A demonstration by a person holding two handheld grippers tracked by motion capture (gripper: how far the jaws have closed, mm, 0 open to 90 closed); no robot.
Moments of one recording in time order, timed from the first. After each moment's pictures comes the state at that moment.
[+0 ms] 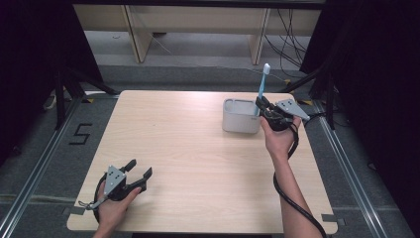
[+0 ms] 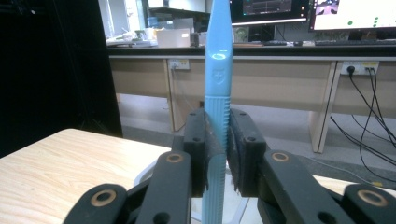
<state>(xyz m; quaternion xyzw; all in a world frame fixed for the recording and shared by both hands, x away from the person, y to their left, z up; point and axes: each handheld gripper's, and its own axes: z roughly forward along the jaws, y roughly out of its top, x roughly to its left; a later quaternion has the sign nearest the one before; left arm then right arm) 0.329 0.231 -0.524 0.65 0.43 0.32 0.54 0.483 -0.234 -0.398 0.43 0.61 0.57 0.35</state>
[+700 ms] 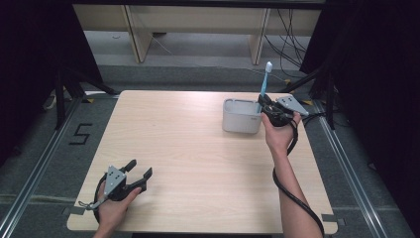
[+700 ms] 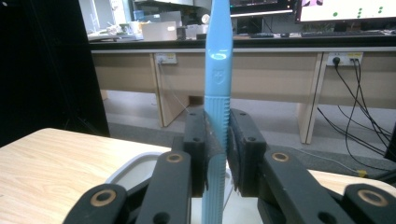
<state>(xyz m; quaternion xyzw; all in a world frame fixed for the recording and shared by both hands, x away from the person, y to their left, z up) 0.328 0.231 -0.524 0.65 0.43 0.32 0.54 0.503 -0.241 -0.404 0.45 0.60 0.55 0.36</state>
